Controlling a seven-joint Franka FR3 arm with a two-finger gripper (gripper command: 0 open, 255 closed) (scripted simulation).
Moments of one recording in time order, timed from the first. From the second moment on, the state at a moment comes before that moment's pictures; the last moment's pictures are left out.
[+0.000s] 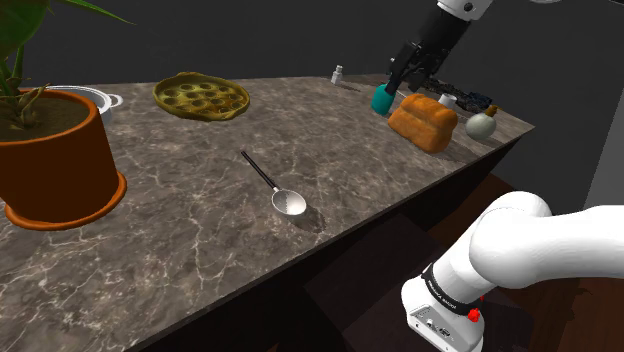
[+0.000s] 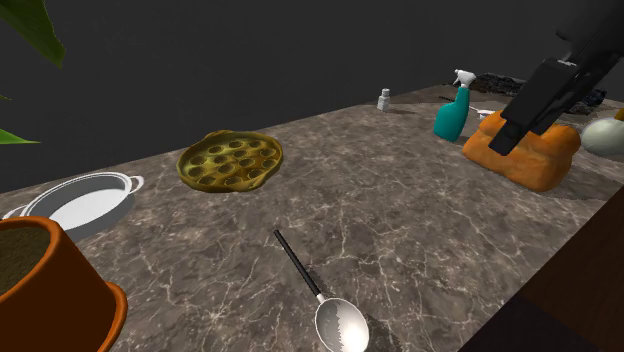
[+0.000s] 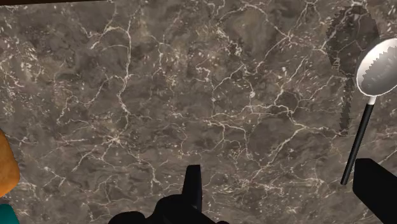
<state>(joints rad) 0.01 -0.81 -0.01 -2.32 -0.02 1.68 0.09</state>
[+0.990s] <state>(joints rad) 0.07 -0.56 0.14 -2.46 0.08 2.05 0.26</state>
